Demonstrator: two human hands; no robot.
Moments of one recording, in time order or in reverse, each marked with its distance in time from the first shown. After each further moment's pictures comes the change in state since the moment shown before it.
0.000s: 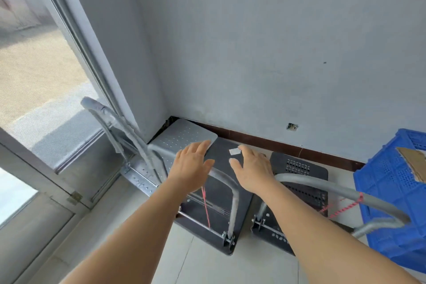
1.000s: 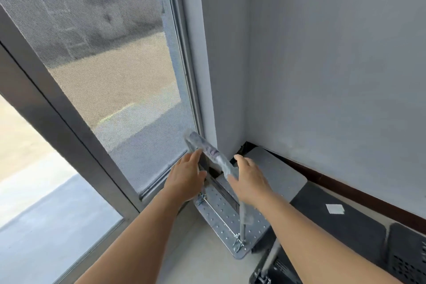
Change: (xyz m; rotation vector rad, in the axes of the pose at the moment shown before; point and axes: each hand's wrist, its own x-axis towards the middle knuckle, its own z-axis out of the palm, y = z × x) left_hand 0.119 -0.402 -0.163 -0.027 0.053 -0.359; right_hand 0.251 -0.370 0.148 0.114 -0.166 -0.280
